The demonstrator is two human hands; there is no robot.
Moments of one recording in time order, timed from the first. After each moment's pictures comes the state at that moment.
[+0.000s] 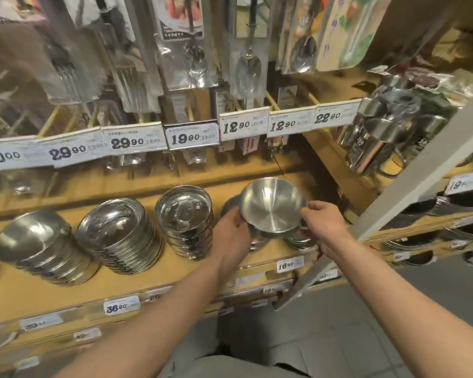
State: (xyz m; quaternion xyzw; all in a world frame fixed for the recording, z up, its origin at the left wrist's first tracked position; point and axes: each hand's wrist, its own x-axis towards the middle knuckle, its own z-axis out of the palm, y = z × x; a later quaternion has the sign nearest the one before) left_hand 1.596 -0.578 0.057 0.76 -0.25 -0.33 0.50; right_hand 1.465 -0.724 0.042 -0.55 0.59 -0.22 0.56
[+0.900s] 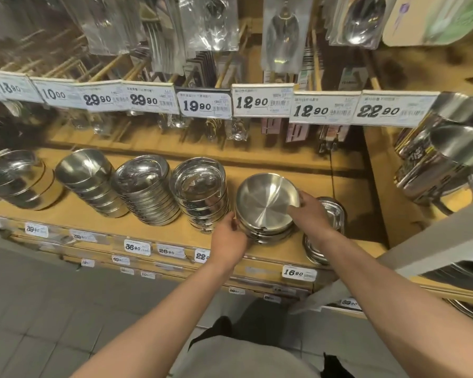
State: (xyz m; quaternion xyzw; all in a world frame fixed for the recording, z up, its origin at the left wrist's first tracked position) left_hand 1.568 -0.592 0.000 0.80 -0.03 -0.25 0.55; right_hand 1.519 -0.772 -0.010 -0.74 0.41 -0.05 0.53
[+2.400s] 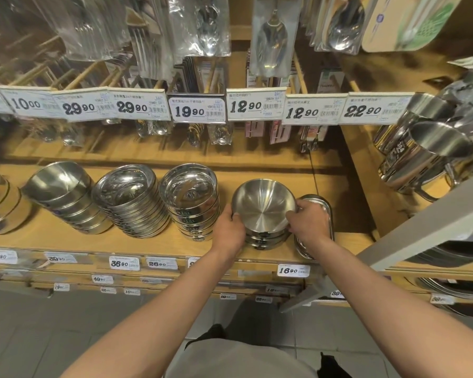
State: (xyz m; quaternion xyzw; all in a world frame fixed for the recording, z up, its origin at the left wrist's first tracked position) left_hand 1.591 -0.609 -0.007 0.78 -0.09 -0.28 0.56; right_hand 1.504 -0.753 -0.006 -0.75 0.49 -0.11 0.44
